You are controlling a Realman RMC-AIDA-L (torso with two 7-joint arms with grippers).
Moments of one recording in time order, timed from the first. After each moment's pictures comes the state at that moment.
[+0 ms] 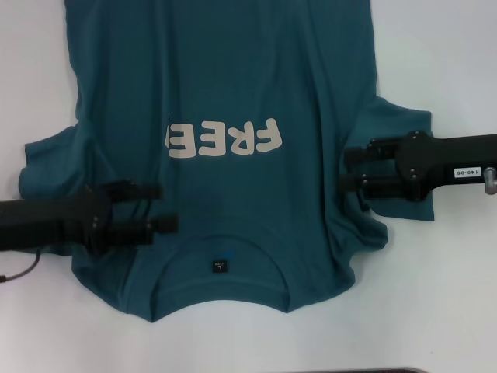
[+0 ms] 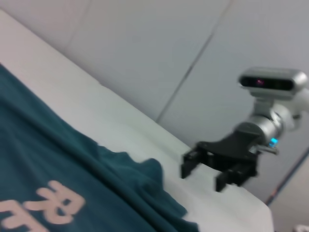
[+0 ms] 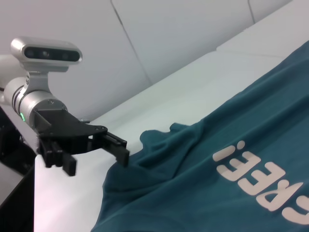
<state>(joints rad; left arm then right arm) -0.39 -2.07 -2.50 -0.62 -1.08 1.79 -1.51 0.52 2.04 -0.64 -0.62 -2.16 -1.69 1.49</state>
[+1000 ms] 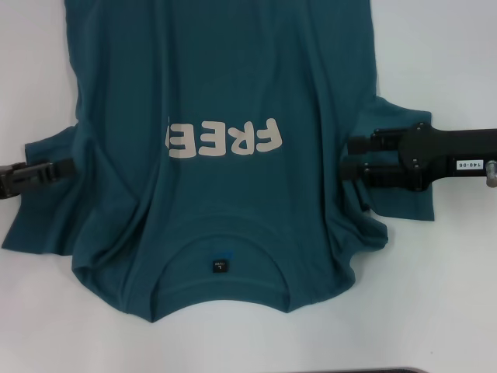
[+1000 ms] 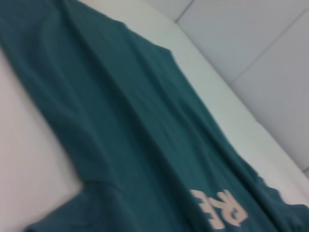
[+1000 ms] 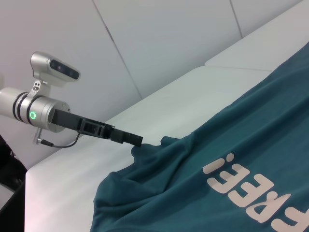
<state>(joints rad) -0.34 -1.97 -2.61 -0.63 -1.07 1.55 -1.82 0.52 2.05 -0.60 -0.62 -2.16 -1.68 1.49</state>
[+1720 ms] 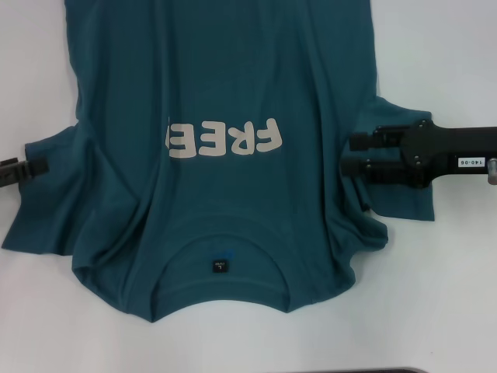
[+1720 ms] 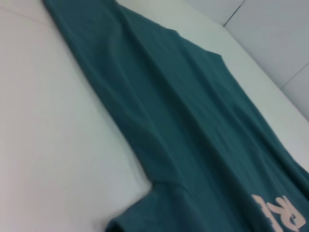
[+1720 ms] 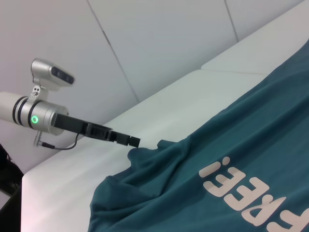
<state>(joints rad) -0.32 -1.96 -2.61 -0.64 -1.05 1.45 -1.83 0.52 2.05 -0.58 -0.62 -2.16 -1.68 1.49</state>
